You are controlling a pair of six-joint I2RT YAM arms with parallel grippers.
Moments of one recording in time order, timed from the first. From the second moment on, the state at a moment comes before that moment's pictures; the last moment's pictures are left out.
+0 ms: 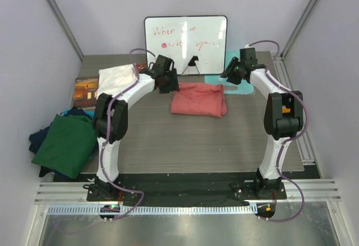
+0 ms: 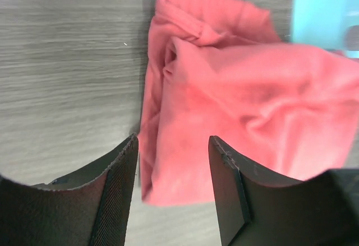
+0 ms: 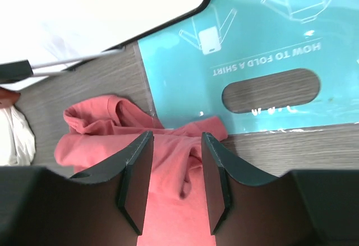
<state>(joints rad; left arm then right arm) -0.46 2.12 1.74 -0.51 0.02 -0.55 0.10 1.99 1.57 -0.36 -0.15 0.61</state>
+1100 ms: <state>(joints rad) -0.63 2.25 1.80 -0.47 0.05 -0.53 0.16 2.16 1.60 -0.42 -0.39 0.56</state>
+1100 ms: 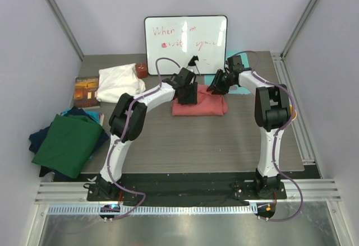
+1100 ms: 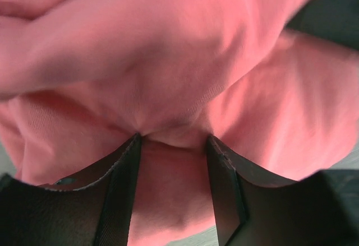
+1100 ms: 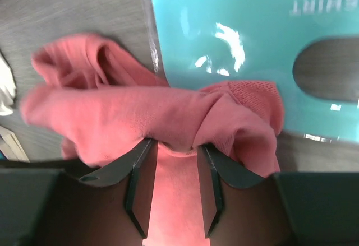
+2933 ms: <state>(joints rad) -0.64 1.90 1.32 -0.52 -0.06 -0.49 0.39 1.91 1.23 -0.44 -0.40 0.52</state>
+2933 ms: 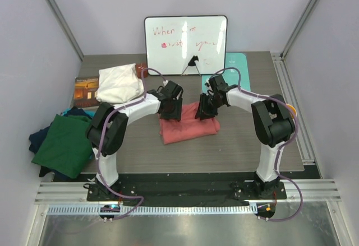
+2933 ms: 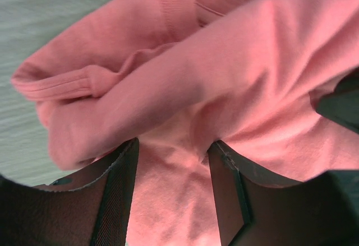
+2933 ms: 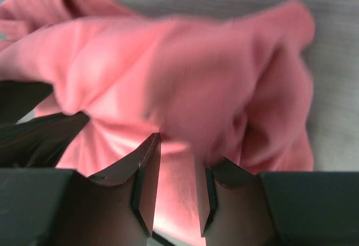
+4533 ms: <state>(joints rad) -0.45 1.74 1.31 -0.63 -0.05 -0.40 0.37 1.90 1.37 -0.52 -0.41 0.48</state>
